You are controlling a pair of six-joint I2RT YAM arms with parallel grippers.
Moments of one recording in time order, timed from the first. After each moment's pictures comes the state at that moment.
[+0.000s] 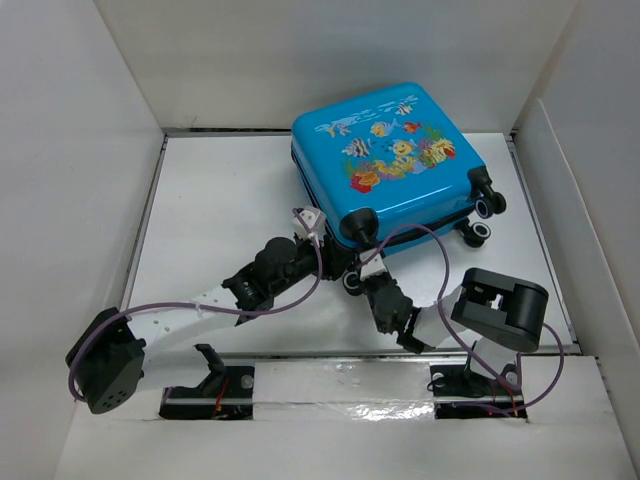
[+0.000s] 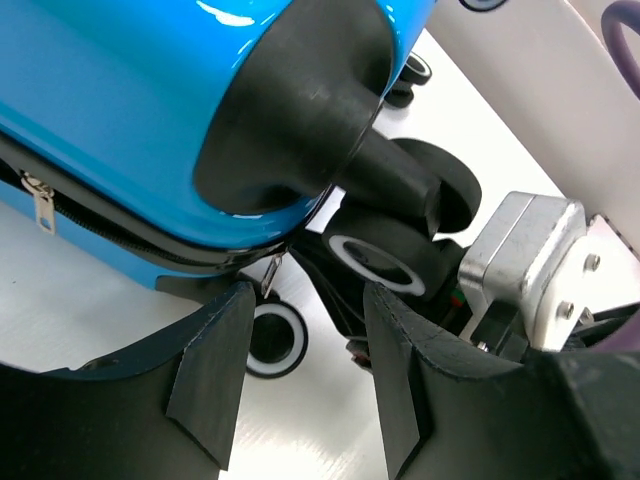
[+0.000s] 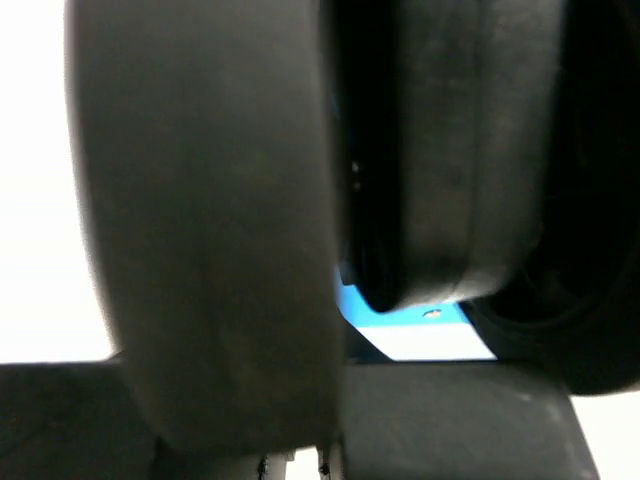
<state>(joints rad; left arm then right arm) -0.89 1.15 0.59 0.35 -0.03 -0.46 1.11 1.68 0.35 1.28 0.90 -0.25</state>
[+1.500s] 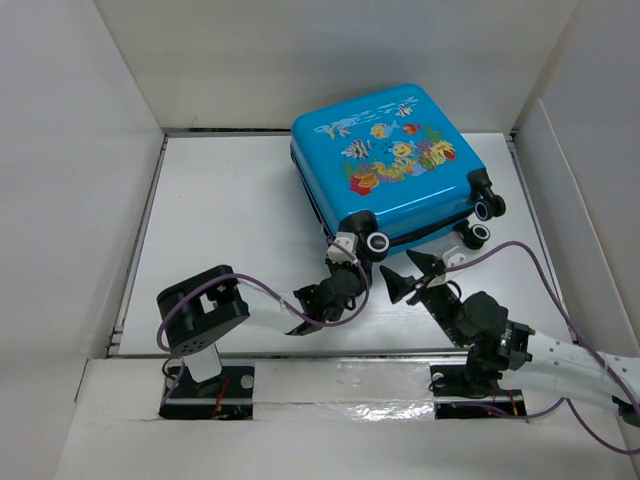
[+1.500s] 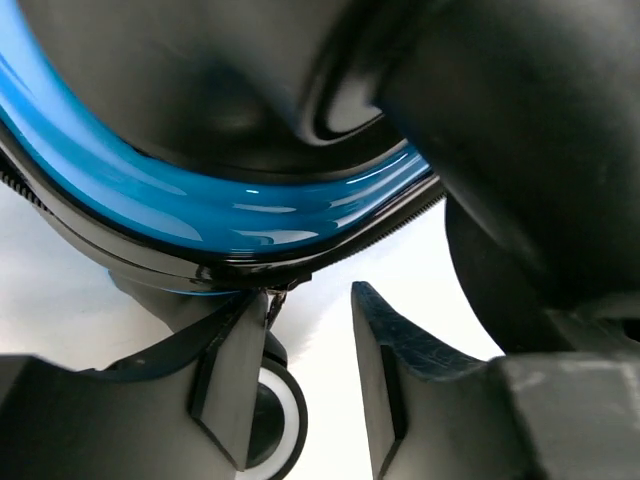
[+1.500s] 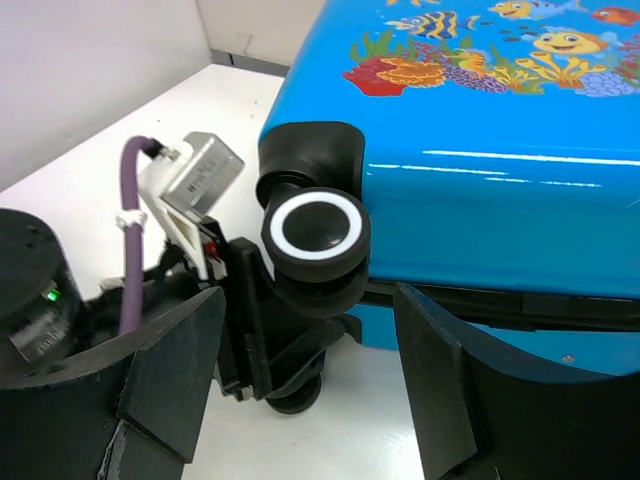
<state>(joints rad) -1.16 1.68 0.66 0.74 -0.68 -0.57 1.21 0.51 0.38 0.25 0.66 0.01</state>
